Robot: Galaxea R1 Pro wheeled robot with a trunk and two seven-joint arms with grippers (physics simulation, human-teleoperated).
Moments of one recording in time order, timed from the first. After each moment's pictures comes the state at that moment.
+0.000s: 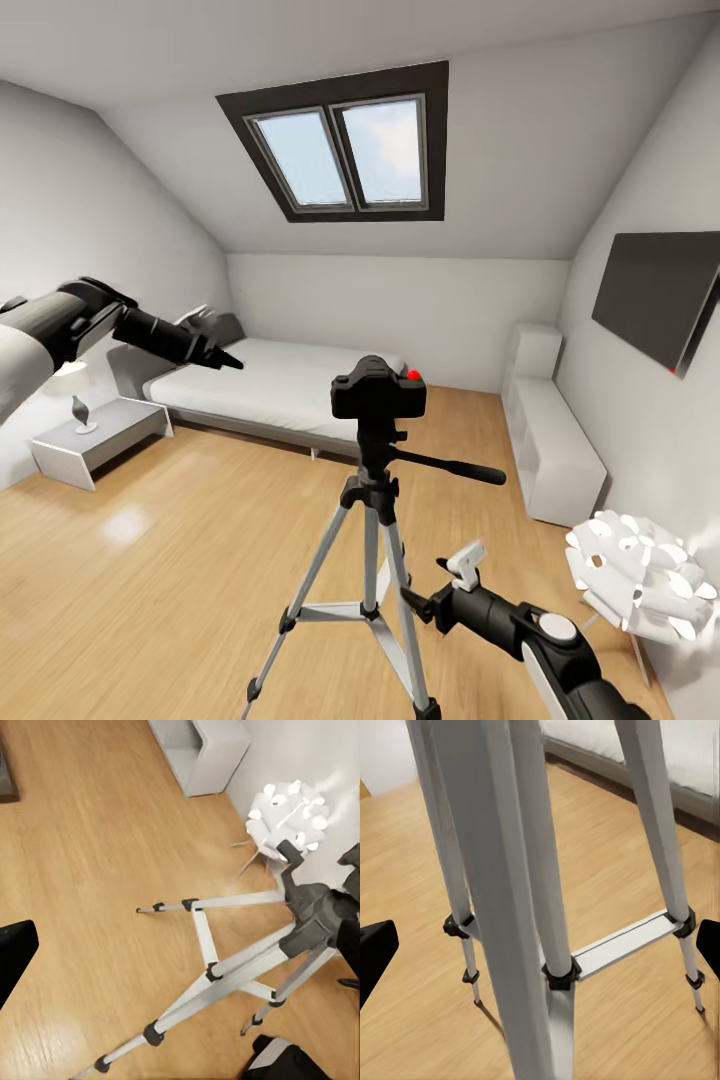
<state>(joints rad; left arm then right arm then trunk) -1.68 0.39 -1.14 -0.26 0.62 0.78 -1.24 -0.17 -0.11 0.15 -1.37 -0.04 0.35 0.57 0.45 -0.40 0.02</state>
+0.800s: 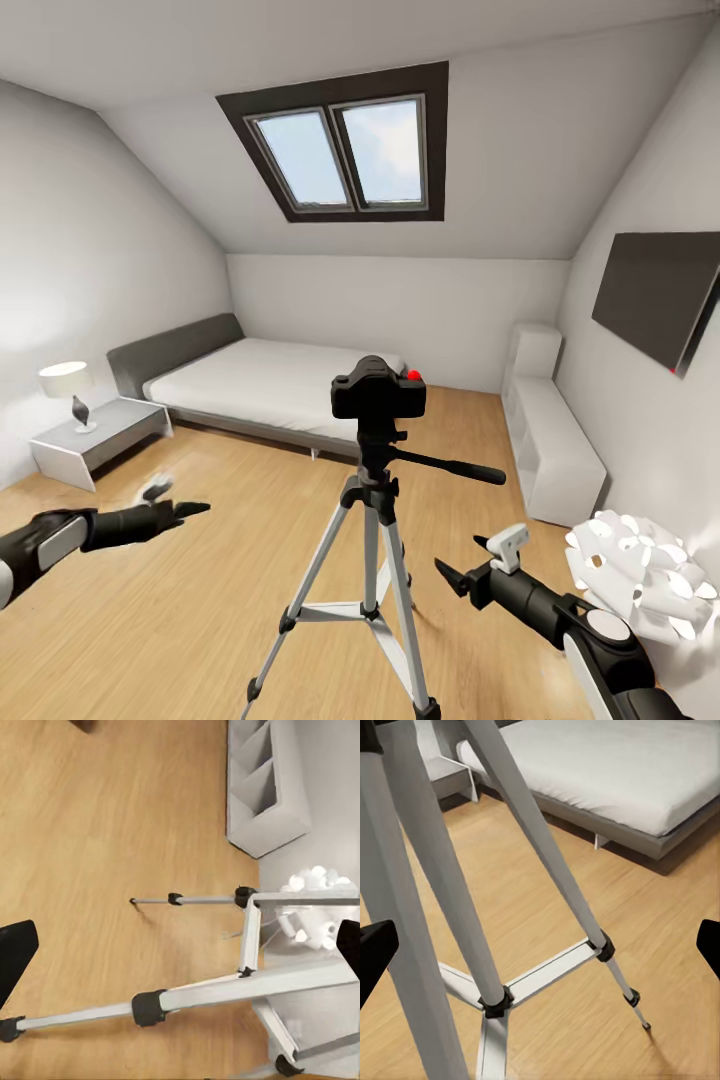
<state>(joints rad) -0.97 0.55 -1.14 -0.27 1.41 0.44 -0.81 -0.13 -0.14 0.00 -1.51 -0.04 0.37 0.57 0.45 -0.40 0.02</state>
